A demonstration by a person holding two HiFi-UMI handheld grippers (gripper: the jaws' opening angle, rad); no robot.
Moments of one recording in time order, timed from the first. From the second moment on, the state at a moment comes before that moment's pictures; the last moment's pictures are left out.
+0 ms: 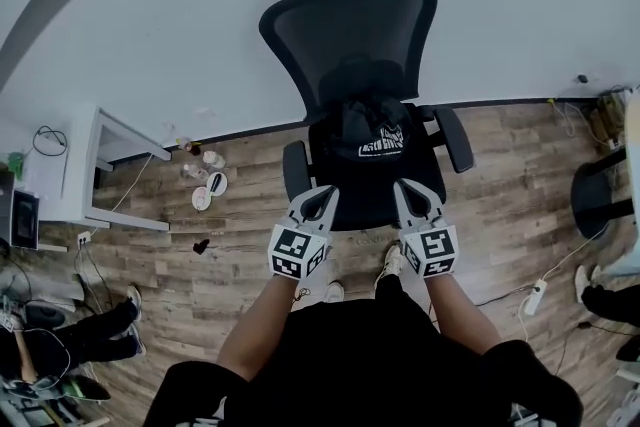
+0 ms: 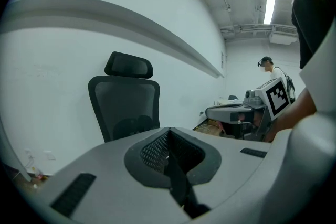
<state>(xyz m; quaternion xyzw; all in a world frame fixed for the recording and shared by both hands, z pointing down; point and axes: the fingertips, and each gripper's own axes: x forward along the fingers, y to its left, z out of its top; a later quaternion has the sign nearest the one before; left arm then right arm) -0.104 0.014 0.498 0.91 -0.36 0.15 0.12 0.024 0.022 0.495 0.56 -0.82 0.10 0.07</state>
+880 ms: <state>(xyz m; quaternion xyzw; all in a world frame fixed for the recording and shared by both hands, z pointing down) -0.042 -0.072 0.542 0.87 -0.42 0.19 0.15 0.063 -0.068 0.549 0.45 -0.87 0.16 0.11</state>
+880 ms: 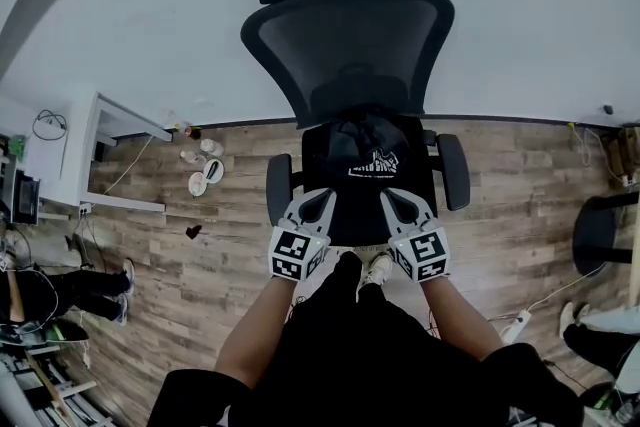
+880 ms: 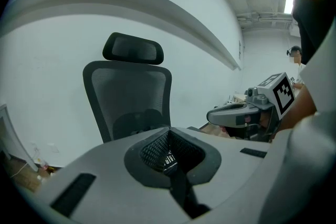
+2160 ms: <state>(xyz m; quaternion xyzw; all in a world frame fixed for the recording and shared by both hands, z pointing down) -0.044 -0.213 0.635 0.86 -0.41 0.22 0.22 0.060 -0.219 0.636 0.41 -0.86 0.16 0.25</state>
